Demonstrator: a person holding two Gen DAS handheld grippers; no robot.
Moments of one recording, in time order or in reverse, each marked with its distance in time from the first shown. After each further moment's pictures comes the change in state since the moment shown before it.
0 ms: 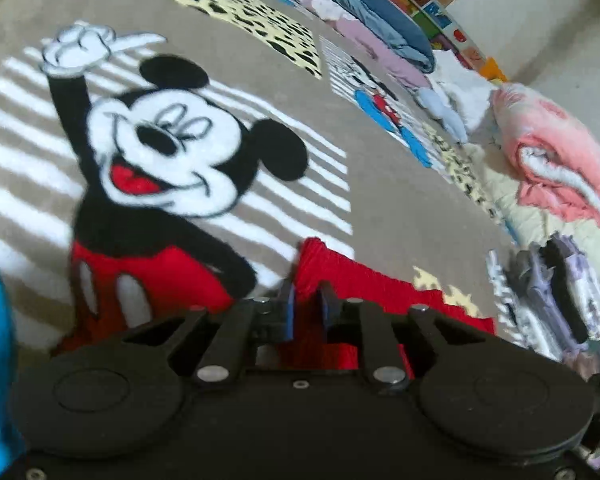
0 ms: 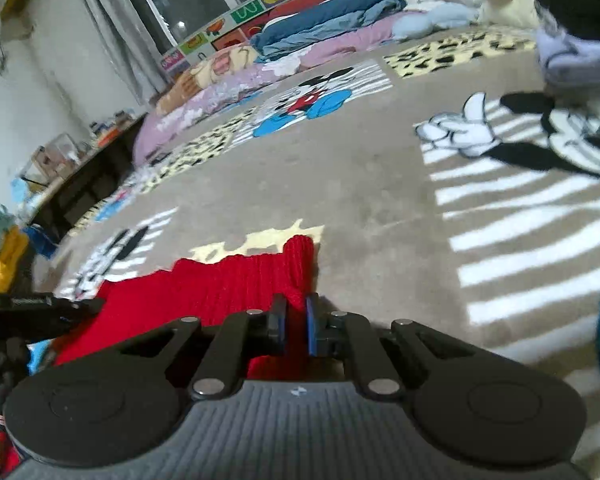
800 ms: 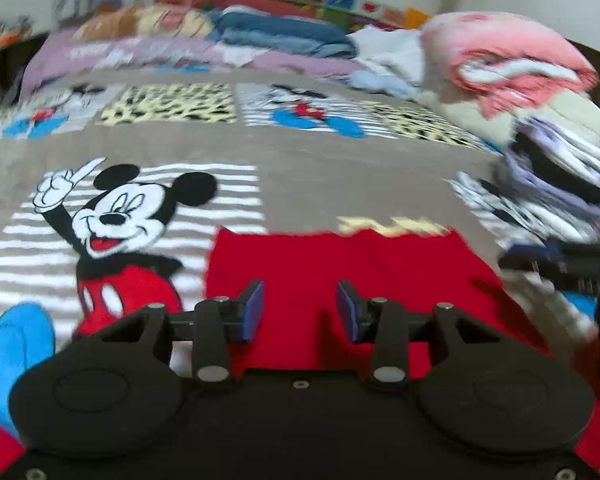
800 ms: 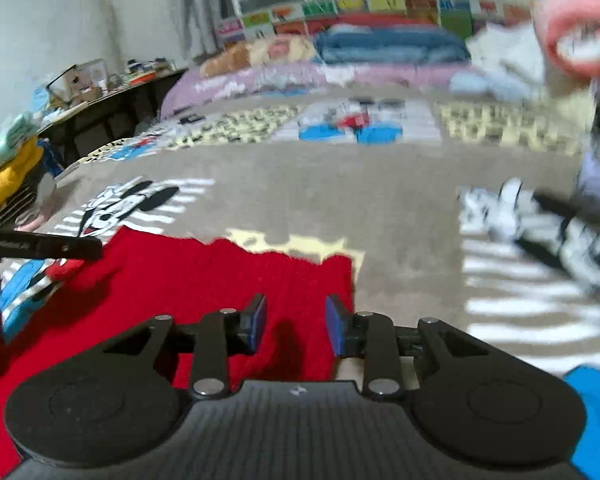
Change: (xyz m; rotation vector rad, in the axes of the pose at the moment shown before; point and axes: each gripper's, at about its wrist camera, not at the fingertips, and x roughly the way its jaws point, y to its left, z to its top) left arm -0.072 -0.103 -0.091 0.472 -0.118 0.096; right arm -0.042 0.055 0.003 -0.368 -0.022 -0.042
